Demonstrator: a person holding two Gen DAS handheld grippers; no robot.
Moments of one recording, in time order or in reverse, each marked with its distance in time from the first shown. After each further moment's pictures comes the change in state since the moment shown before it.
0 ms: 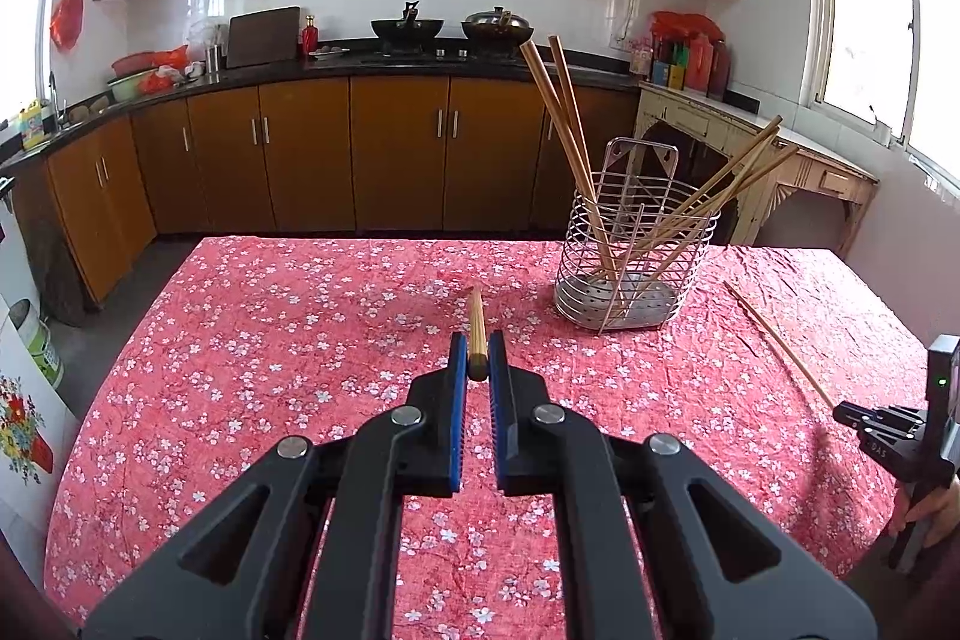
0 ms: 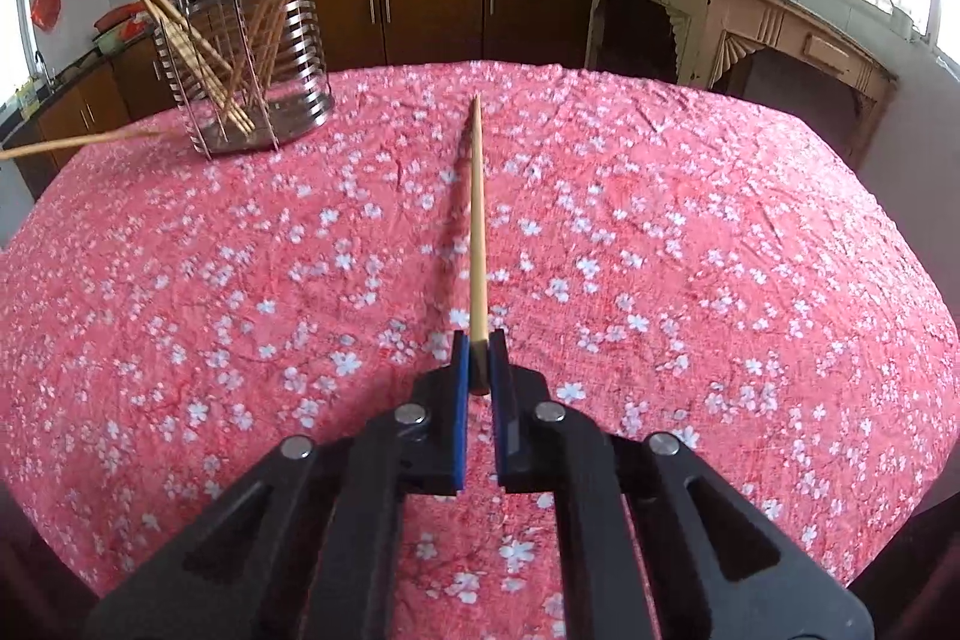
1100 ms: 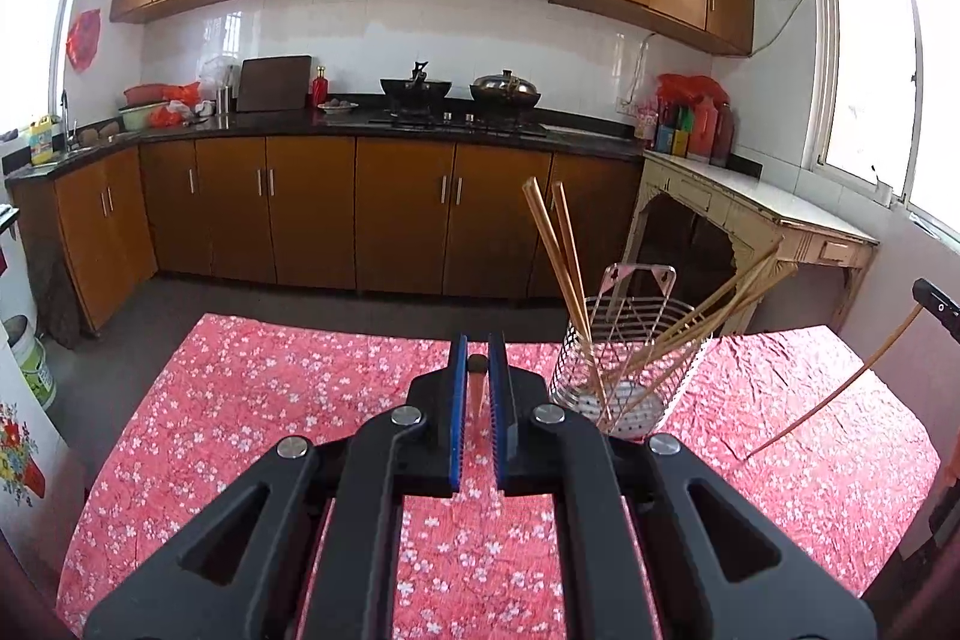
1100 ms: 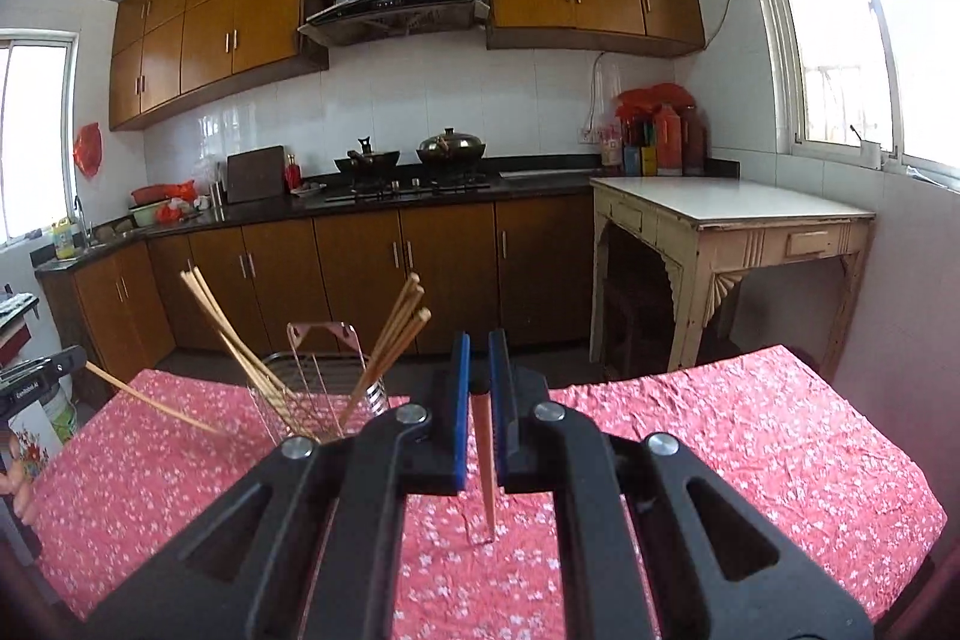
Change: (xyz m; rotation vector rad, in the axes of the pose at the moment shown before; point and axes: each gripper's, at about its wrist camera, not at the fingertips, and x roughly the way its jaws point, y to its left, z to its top) left arm -0.009 -0.005 0.066 -0.040 -0.140 0.004; right arm -0.135 0.011 0.138 0.050 -0.524 0.047
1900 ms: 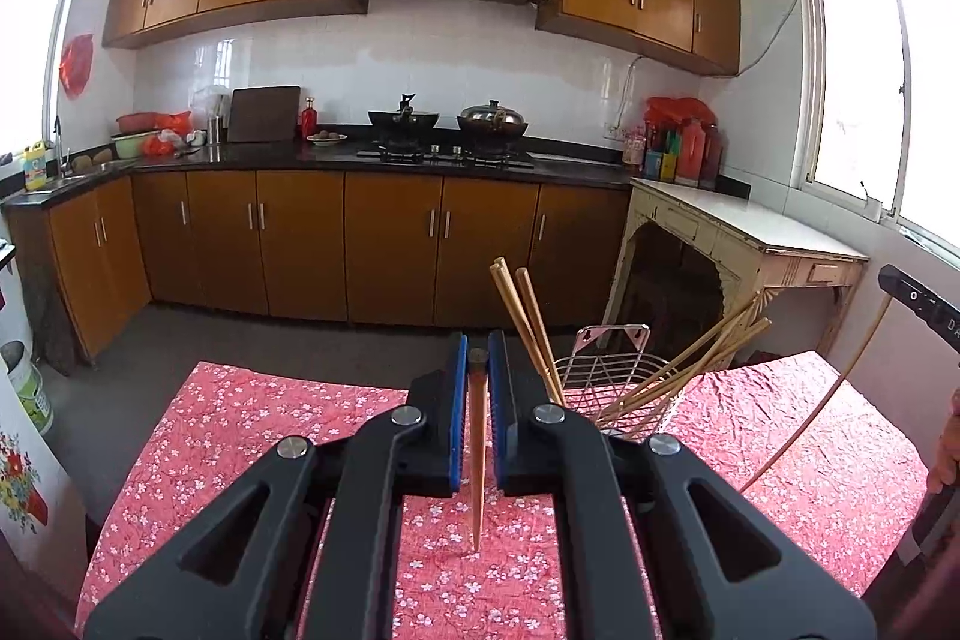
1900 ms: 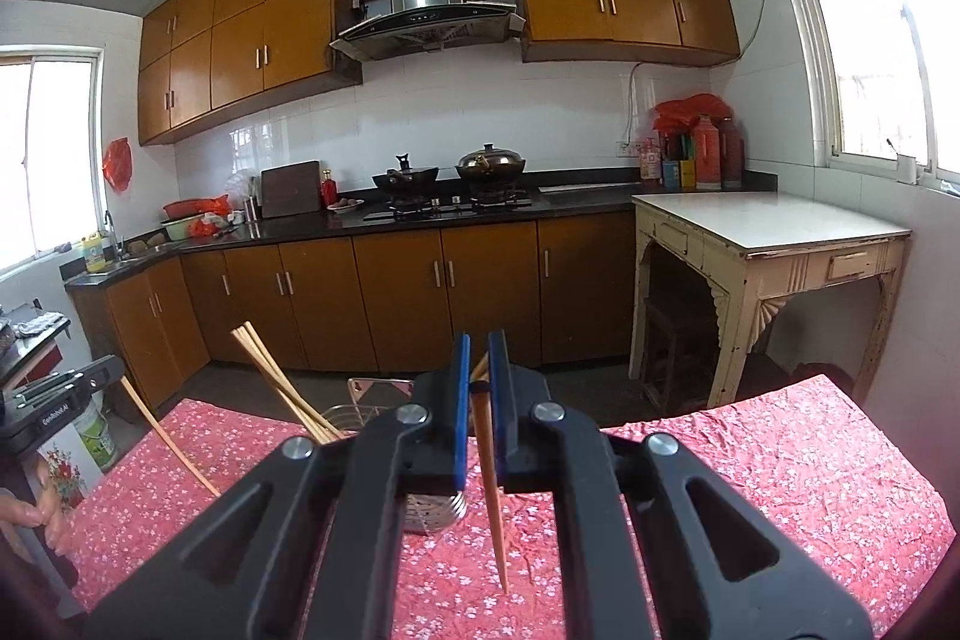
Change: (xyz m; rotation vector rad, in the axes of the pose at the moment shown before) left arm -0.012 -0.017 0.036 0.015 -0.053 -0.023; right arm 0.010 0.031 0.047 0.005 -0.014 0.098
